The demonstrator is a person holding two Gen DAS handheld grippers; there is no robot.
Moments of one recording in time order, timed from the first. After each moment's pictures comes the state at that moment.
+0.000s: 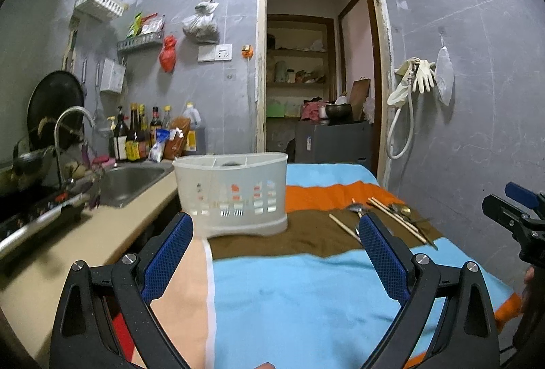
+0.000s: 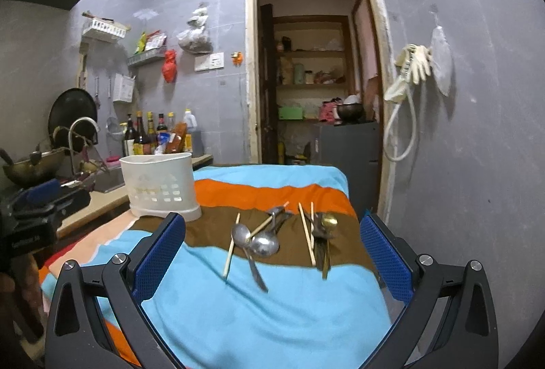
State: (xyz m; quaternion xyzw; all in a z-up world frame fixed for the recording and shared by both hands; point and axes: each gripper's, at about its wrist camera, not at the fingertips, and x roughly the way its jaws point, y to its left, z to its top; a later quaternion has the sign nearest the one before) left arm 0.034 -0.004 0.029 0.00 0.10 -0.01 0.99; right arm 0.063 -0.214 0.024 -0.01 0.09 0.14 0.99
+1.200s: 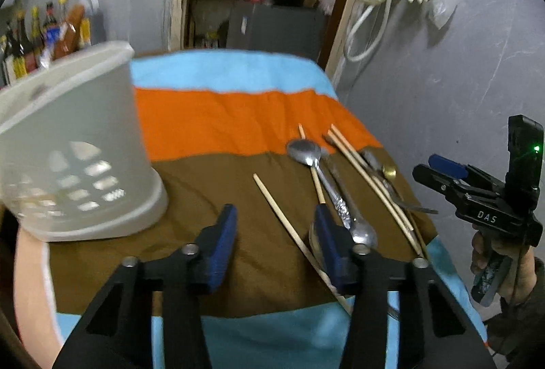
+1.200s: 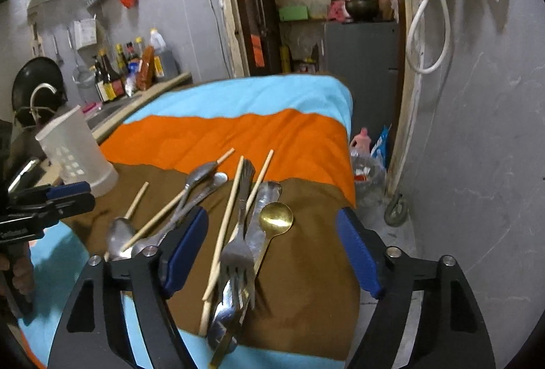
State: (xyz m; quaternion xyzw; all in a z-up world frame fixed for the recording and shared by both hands) left arm 0.265 -0.051 -0.014 -0.05 0.39 -0.17 0.90; right arm 0.289 -0.282 -0.023 0.00 0.32 0.17 0.93
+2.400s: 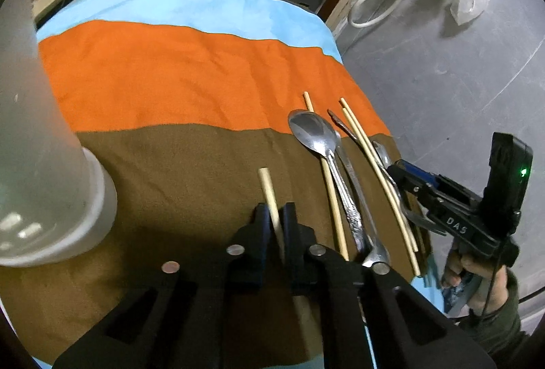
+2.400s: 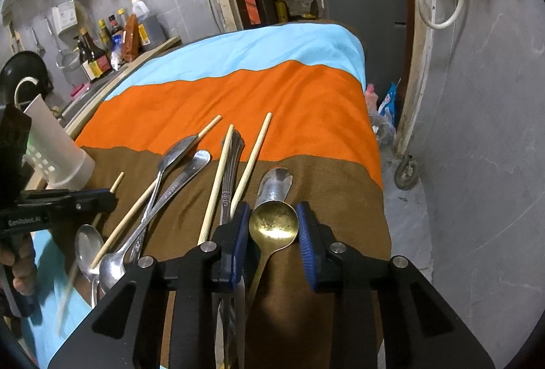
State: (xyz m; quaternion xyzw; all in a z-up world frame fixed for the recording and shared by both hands) left arm 0.318 -0.038 -0.037 -0.12 0.49 -0.21 0.84; right arm 0.333 -0.268 -0.044 0.01 0.40 0.17 0.90
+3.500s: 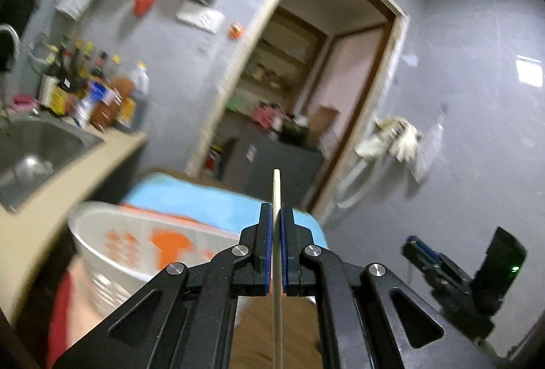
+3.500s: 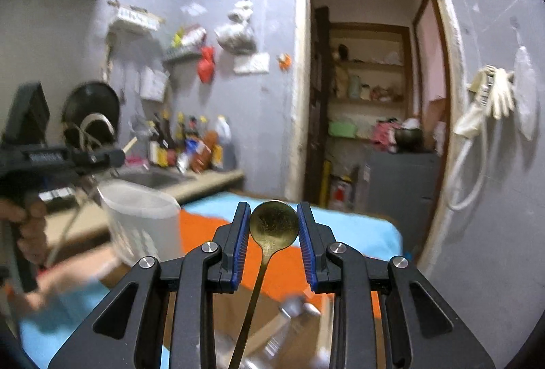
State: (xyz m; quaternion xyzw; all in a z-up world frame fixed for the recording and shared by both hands) left arm 0.207 0.101 0.102 -0.19 0.11 -0.14 0.96; right arm 0.238 -0.166 0.079 -0.04 0.05 0.27 0.96
